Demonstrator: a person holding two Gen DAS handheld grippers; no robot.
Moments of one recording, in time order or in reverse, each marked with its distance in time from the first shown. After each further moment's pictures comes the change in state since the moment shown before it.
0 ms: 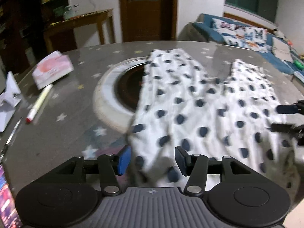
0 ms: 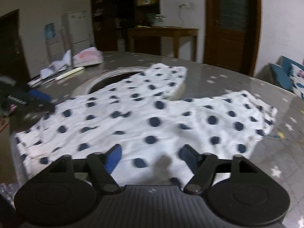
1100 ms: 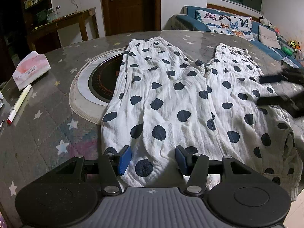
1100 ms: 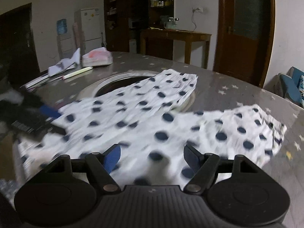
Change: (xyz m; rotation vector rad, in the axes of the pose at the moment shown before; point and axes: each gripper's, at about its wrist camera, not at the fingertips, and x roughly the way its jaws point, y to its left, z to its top) left arm 0.020 -0.014 -0.017 0.064 0.028 -0.034; right arm 0.023 -0.011 0.028 -0.042 -0.007 0.028
